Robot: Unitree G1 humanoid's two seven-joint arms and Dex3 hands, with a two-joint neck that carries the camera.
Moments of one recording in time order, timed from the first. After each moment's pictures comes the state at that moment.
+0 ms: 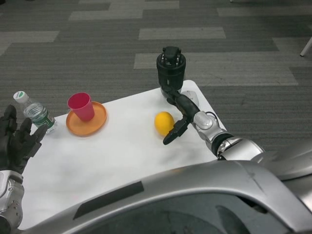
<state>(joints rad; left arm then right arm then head) -0.39 0.44 -0.72 1.05 -0.97 -0.80 -0.13 -0.31 -0.24 0.03 1.14 -0.03 -0.58 0.08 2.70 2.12</state>
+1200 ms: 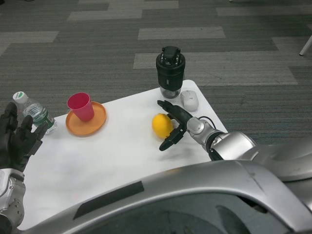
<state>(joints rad) -0.39 0.44 -0.71 1.01 -0.97 -0.80 -0.13 -0.40 -0.20 0.07 1.33 -0.24 -0.54 0.00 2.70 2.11</state>
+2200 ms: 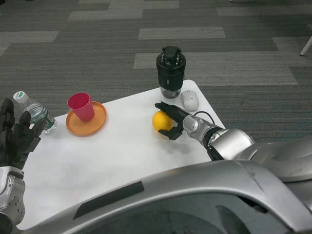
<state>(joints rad) -0.39 0.44 -0.69 0.99 -0.97 -0.81 -0.13 -0.42 -0.20 0.07 1.29 -0.51 -0.42 -0.08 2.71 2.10</state>
